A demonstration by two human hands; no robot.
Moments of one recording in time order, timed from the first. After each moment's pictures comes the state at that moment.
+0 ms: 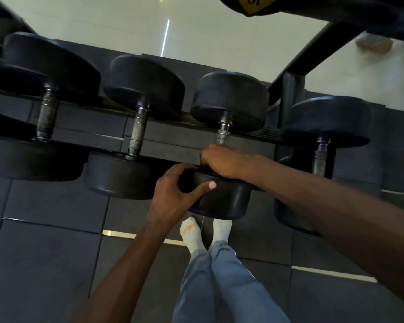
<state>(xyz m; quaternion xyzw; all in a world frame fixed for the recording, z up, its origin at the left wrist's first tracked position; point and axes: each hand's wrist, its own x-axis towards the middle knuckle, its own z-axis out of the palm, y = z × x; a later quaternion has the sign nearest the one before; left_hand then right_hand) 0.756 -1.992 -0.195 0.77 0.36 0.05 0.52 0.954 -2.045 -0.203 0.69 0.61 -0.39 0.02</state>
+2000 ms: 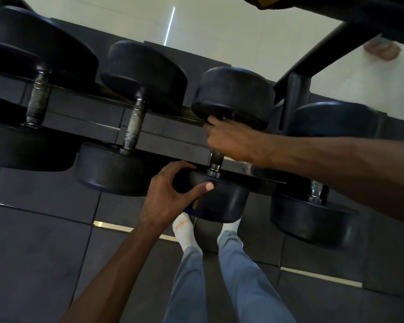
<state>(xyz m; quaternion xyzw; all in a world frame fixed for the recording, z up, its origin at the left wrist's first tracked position) 0.755 -1.992 -0.199 0.76 0.37 0.07 0.53 0.997 -2.019 -0.196 0.59 0.77 -0.09 0.21</state>
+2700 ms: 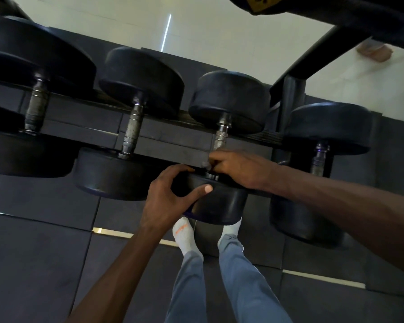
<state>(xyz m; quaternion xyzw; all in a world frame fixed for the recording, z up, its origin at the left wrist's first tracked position) 0.754 -1.994 -0.198 0.76 0.37 0.08 0.53 0.984 -2.091 -0.212 0.58 0.78 -0.23 -0.01</state>
